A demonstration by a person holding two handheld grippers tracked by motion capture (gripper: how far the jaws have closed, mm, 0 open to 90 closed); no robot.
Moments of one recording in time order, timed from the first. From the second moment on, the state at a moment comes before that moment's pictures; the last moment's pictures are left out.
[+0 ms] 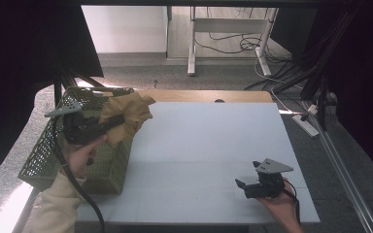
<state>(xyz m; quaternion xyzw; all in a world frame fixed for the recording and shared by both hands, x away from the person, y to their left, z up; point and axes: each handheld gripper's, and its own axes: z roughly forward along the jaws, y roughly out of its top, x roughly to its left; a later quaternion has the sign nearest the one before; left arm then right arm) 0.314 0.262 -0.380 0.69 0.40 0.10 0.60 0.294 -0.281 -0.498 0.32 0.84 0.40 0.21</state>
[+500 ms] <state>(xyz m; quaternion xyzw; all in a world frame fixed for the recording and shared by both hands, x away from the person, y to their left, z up) 0.321 0.238 -0.380 0.70 0.38 0.09 0.60 0.295 -0.282 -0.499 0.32 0.84 0.39 0.21</state>
